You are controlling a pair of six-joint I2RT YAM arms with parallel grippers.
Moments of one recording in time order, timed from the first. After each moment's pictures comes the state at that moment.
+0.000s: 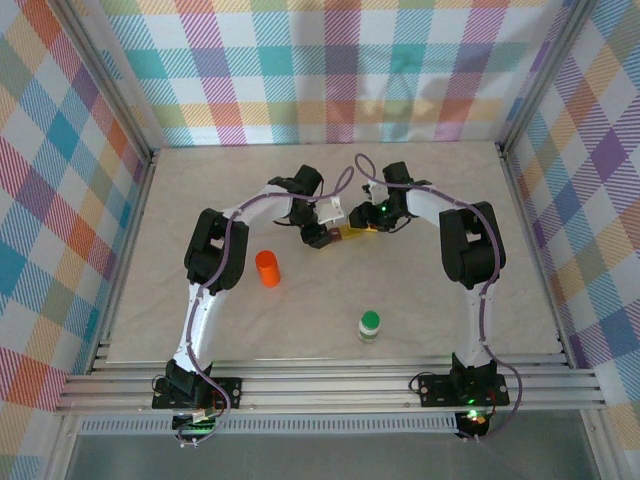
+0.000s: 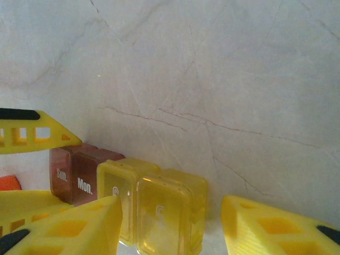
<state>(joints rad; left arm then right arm) -0.50 2.28 1.82 -0.82 0.35 0.71 0.29 2.16 1.55 -0.55 -0.59 0.17</state>
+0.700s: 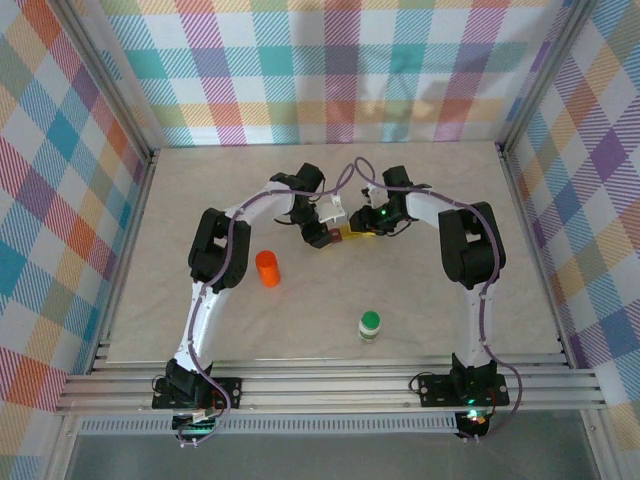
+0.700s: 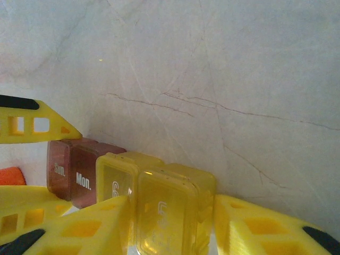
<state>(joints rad) -0.50 2.32 1.92 -0.93 0.36 0.68 0.30 2.16 1.51 -0.53 -0.62 0.17</state>
